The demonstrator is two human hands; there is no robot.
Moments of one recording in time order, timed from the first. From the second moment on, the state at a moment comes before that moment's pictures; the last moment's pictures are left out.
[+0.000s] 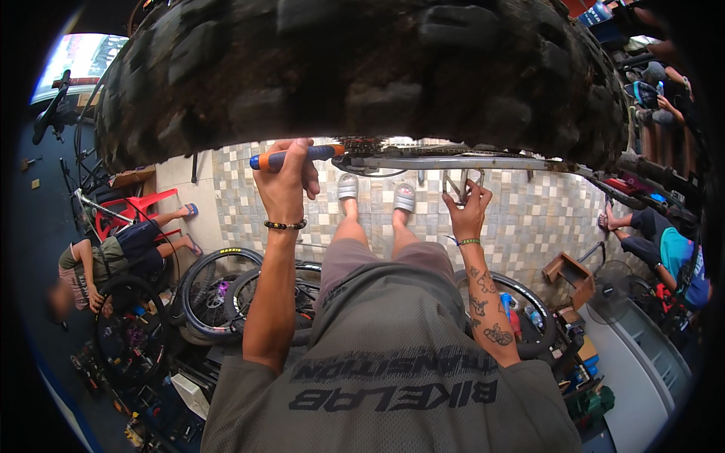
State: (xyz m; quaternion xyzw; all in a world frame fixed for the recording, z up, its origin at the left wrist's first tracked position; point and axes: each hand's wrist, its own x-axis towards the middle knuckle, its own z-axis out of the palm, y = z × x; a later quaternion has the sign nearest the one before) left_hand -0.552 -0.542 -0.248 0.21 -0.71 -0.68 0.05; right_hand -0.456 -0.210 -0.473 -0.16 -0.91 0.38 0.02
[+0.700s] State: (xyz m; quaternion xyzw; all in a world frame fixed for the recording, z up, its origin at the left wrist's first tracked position) left_hand -0.496 -0.628 -0.297 0.18 -0.67 -0.71 0.11; right_hand -0.451 -0.200 -0.636 0.04 -0.97 0.14 0.17
